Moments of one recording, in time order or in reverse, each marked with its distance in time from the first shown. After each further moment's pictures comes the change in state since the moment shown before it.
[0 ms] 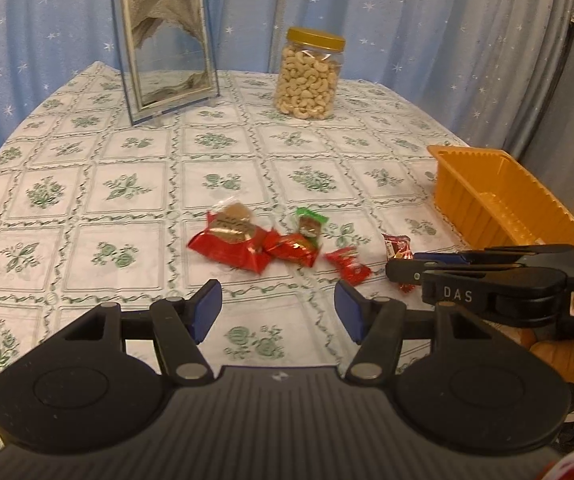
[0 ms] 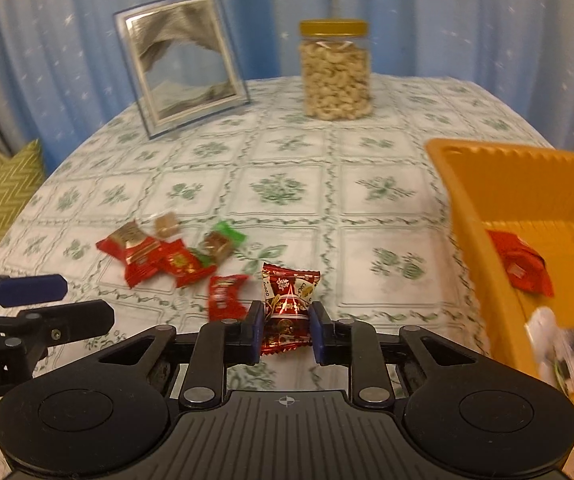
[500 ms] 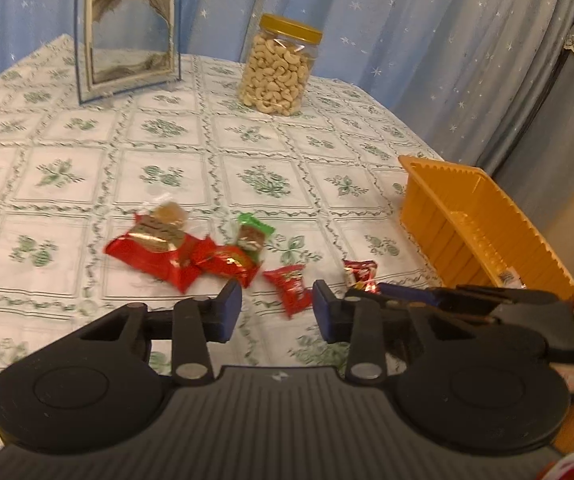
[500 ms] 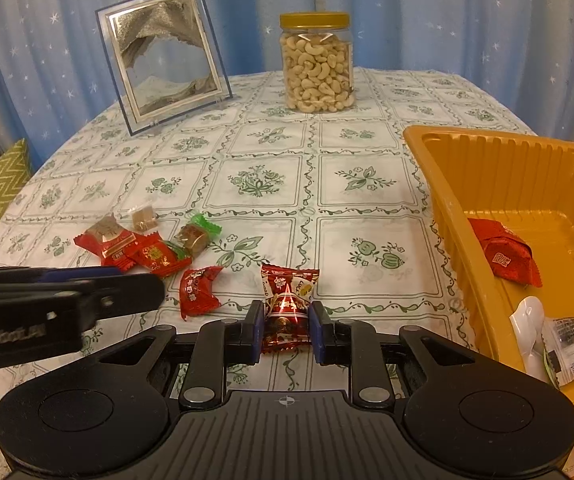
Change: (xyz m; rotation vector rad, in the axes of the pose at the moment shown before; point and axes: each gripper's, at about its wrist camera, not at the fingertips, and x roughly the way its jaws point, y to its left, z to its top) left arm 0.040 -0.020 0.012 -0.093 0.021 -0.124; right arm 0.005 -0.007 -0.005 -0.003 0.008 -0.040
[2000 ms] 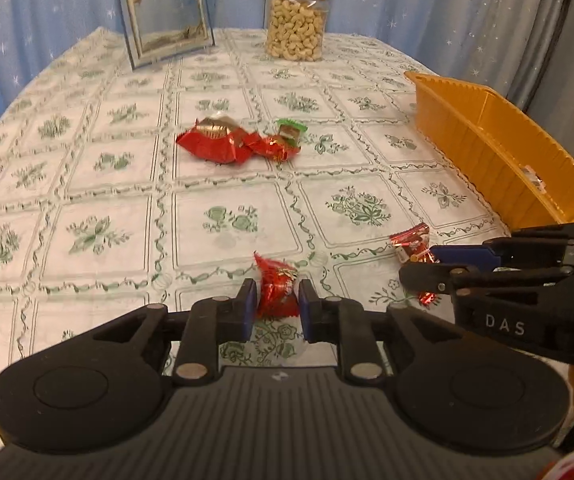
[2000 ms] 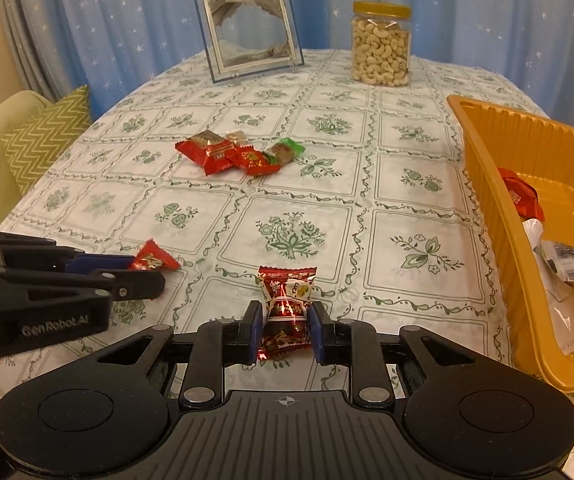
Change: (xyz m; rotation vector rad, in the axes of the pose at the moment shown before) left arm -0.064 -0.010 -0.076 0.118 0.062 0.179; right arm -0.063 0.034 -0.060 -0.118 0.060 0.101
